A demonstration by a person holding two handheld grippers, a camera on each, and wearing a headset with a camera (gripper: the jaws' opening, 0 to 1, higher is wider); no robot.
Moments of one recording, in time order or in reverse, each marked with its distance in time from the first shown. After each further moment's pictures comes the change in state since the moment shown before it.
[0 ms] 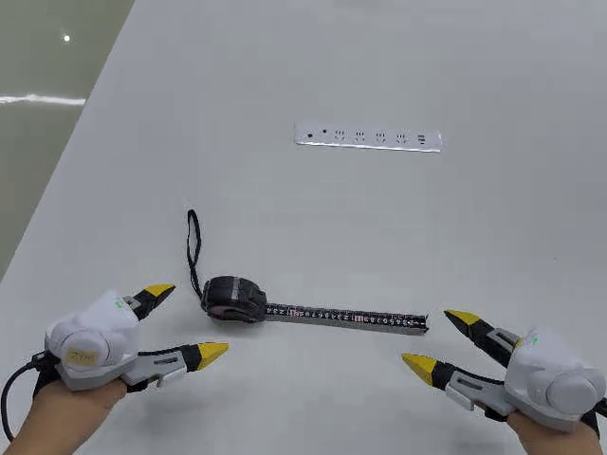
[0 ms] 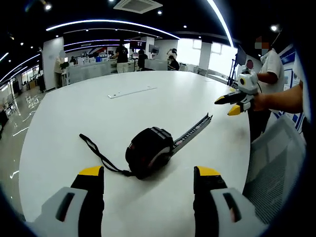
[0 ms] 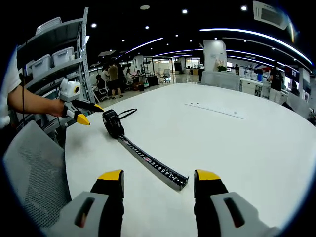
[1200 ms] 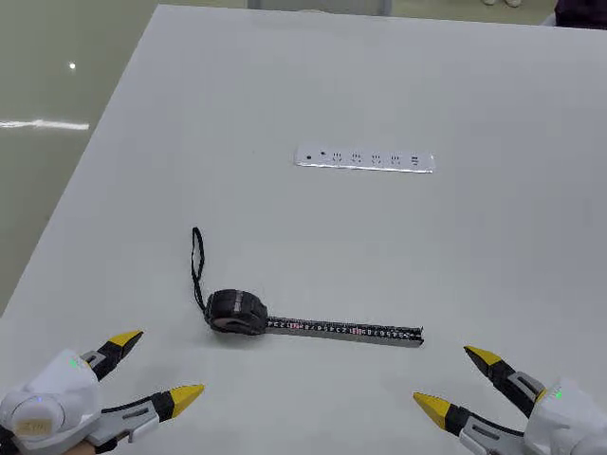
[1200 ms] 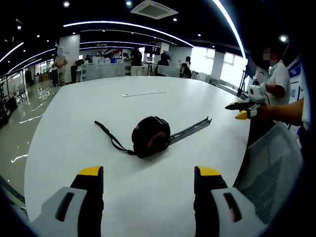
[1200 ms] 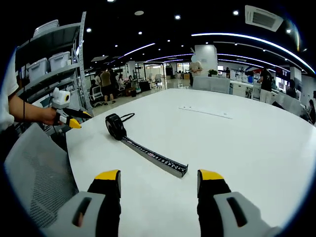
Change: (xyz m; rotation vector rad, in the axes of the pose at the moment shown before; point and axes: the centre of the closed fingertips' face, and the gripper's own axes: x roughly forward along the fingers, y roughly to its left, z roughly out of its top) left arm -0.055 -0.004 -0.029 -0.099 -0.047 0.088; right arm -0.044 0.016 -0.005 0.032 -0.051 -0.080
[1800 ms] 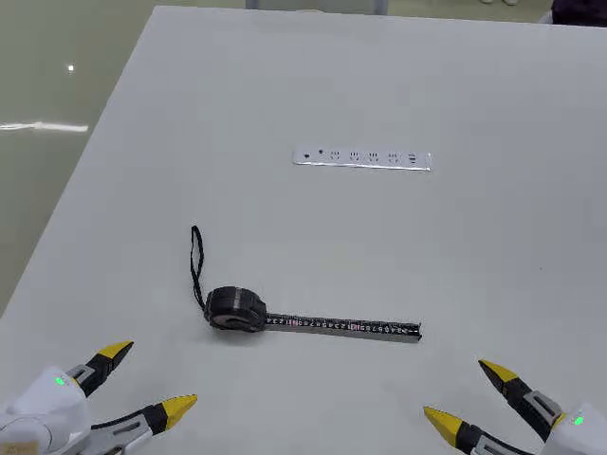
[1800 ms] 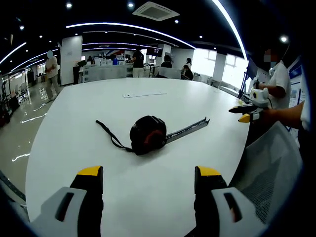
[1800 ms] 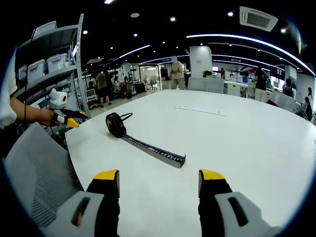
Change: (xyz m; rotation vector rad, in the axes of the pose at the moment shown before) left arm -0.011 -0.011 -0.003 -0.006 -0.016 0.014; right arm -0.023 0.004 -0.014 0.016 -0.013 -0.039
